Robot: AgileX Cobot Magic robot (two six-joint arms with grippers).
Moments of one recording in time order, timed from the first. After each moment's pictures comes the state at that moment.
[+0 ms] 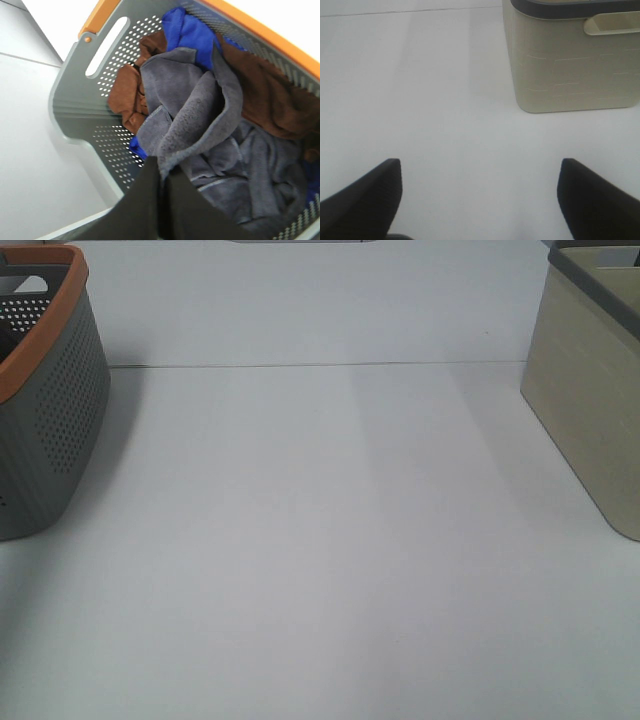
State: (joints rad) left arm 0.12 1.64 -1.73 -0.03 1.04 0.95; right arm 0.02 0.00 -0.50 0.00 1.07 0.04
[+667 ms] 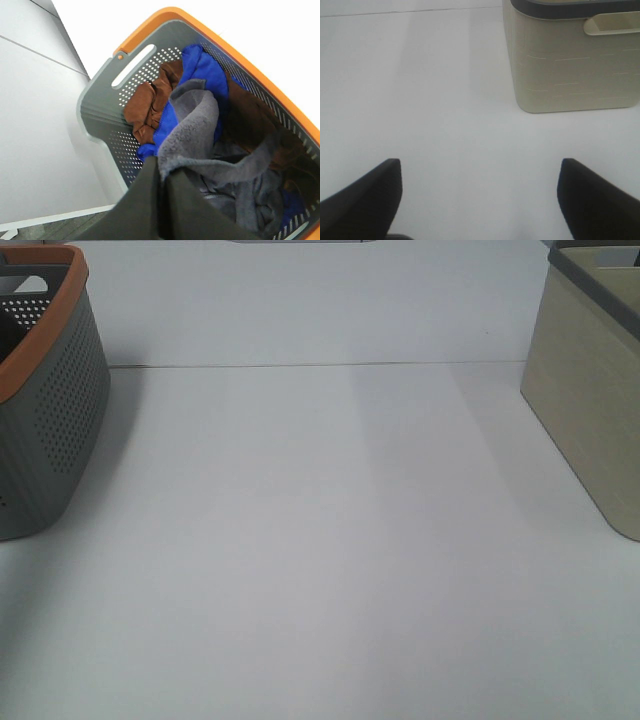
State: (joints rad) left arm 0.12 1.61 -1.94 -0.05 1.17 0.78; right arm 0.02 0.00 -0.50 0.00 1.07 0.04
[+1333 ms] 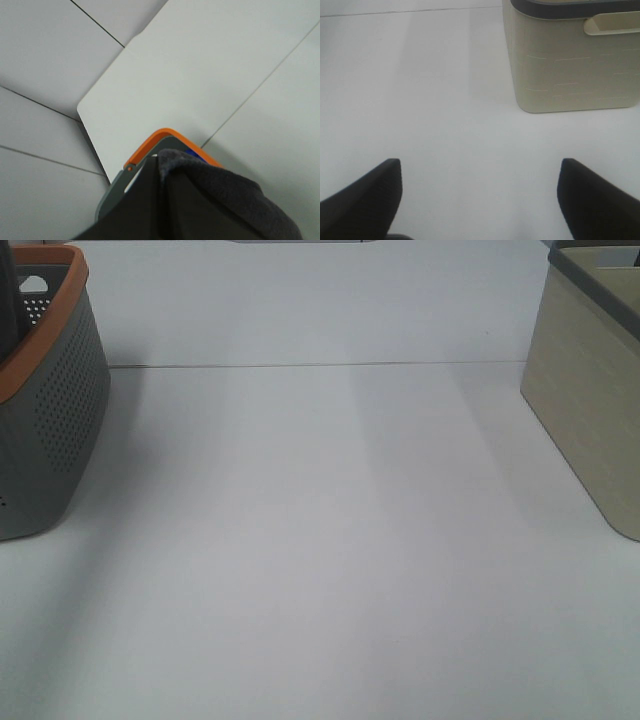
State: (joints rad) left arm -0.16 1.63 -2.13 -0.01 1.09 0.73; right arm 0.02 0.00 -0.50 0.00 1.07 0.04
